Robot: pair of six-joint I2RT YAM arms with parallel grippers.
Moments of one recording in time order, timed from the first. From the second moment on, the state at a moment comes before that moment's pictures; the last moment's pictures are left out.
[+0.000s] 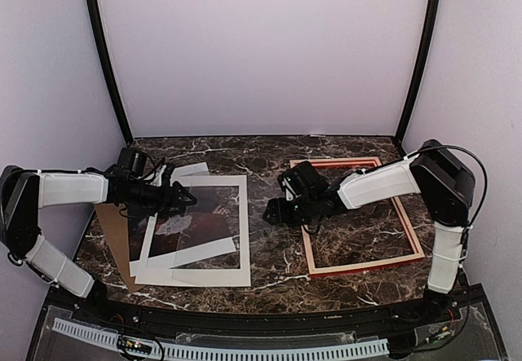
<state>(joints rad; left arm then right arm) -0.26 1.45 0.75 -0.18 0.68 -0.54 0.85 1.95 1.14 -0.06 -0.09 0.62</state>
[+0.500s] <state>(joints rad) -0.25 1.44 0.75 -0.16 0.72 -0.53 0.85 1.95 1.13 -0.05 -0.09 0.60</state>
